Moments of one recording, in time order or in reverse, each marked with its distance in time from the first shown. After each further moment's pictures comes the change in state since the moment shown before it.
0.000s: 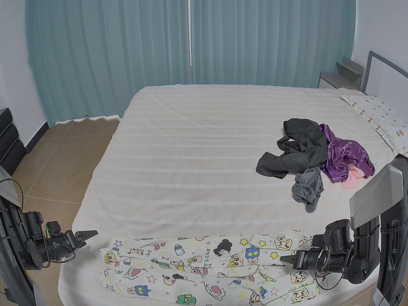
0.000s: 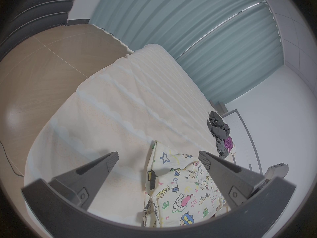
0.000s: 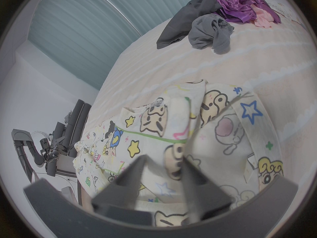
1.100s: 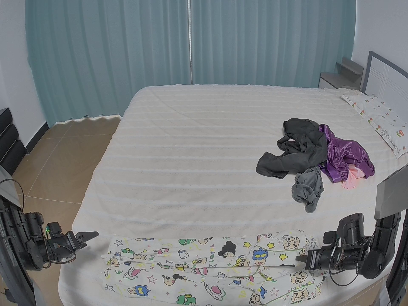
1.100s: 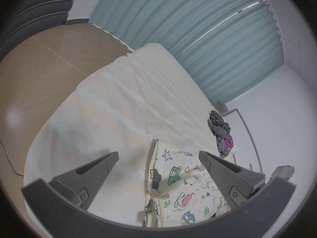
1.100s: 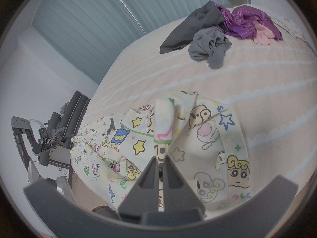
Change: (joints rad) left arm -0.002 0.009 0.003 -0.001 0.001 0.011; right arm -0.053 -0.232 0.026 0.247 0.001 -0.147
